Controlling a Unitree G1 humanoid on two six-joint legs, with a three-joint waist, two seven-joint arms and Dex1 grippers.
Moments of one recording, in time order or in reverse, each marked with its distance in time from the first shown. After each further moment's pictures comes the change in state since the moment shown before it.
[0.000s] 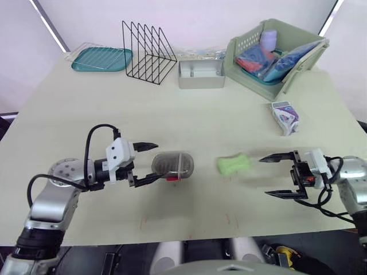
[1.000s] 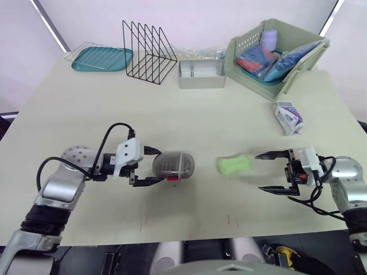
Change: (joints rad) left arm -0.154 0.044 -0.196 0.176 0.107 -0.041 -0.171; right arm -0.001 0.055 -0.012 0.019 -0.052 -0.002 -0.037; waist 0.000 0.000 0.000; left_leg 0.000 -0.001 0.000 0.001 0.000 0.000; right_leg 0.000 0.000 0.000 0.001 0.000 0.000
